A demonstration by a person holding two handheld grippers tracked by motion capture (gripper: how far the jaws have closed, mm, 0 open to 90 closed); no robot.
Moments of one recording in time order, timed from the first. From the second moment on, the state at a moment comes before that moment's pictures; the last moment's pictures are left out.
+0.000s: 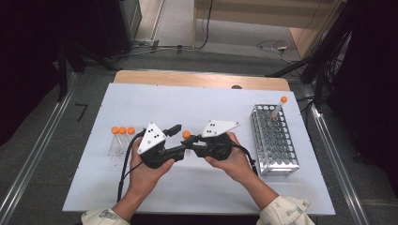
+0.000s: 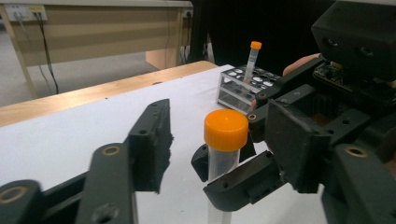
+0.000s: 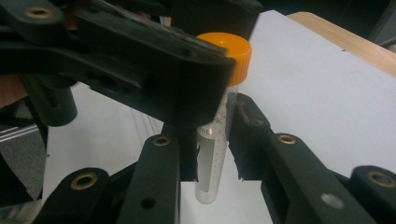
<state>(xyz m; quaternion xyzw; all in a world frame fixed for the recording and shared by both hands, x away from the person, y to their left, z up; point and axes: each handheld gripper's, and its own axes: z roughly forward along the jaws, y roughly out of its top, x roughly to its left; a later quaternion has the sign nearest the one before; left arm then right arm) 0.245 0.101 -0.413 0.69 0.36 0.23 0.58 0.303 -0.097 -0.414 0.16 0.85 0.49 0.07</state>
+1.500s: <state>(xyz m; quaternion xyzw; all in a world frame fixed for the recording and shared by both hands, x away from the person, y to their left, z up) 0.247 0.163 -0.391 0.67 0.40 0.27 0.57 0.304 -0.119 -0.410 0.21 0.83 0.50 0.09</state>
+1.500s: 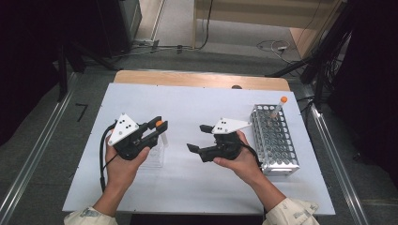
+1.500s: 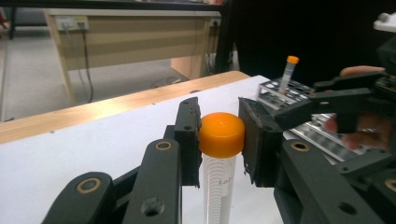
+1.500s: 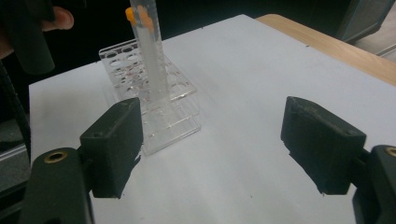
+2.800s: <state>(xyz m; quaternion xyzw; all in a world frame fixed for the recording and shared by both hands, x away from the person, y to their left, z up) 0.257 0.211 -0.409 0.65 0.44 0.32 0.52 0.299 -0.134 -0.411 0.22 0.83 0.51 0.11</state>
